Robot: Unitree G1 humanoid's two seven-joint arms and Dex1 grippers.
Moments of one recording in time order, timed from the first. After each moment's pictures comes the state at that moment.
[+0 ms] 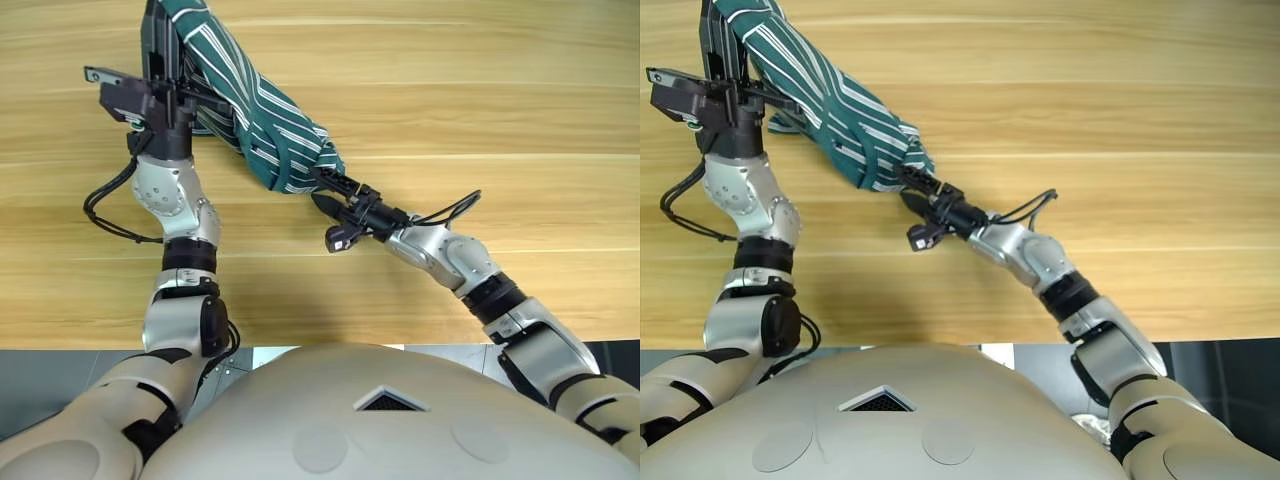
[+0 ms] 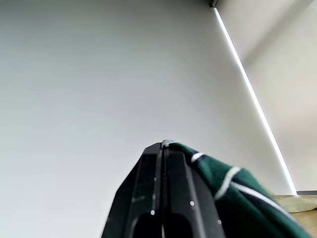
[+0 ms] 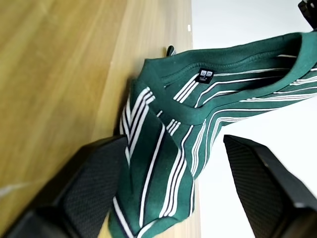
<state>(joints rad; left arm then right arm) -0.36 0.16 0.17 0.63 -0.32 -1.07 -0.56 -0.24 -0.34 0.67 0.32 -1.05 -0.41 -0.16</state>
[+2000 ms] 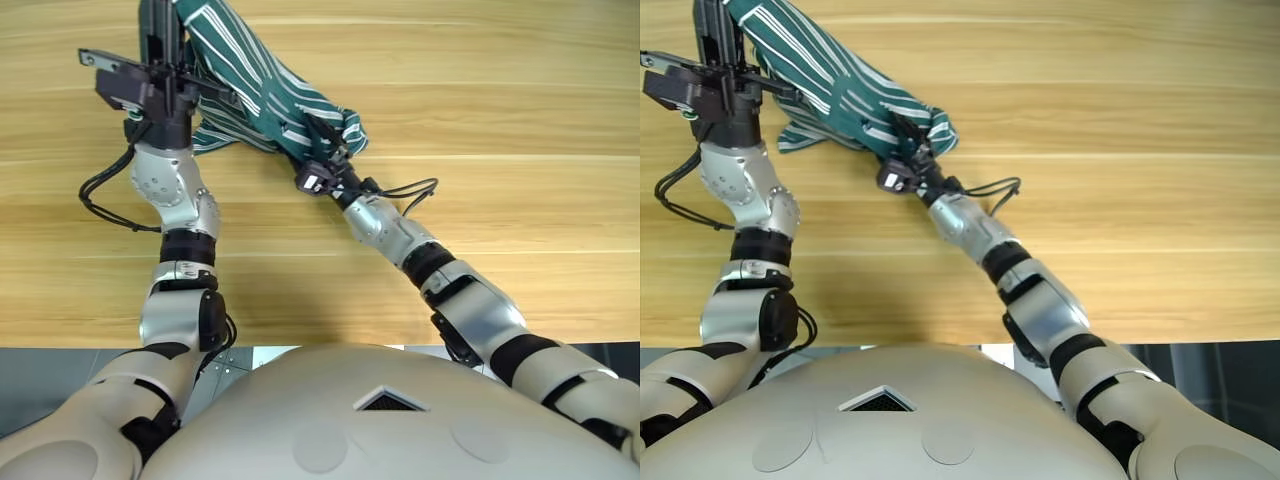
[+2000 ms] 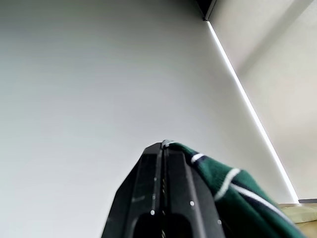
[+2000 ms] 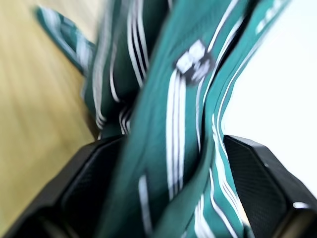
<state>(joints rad) -0.39 0.19 0.15 0.62 -0.34 -1.09 -0.54 -0.43 -0.05 0.56 0.90 -0.62 -0.51 -0.34</state>
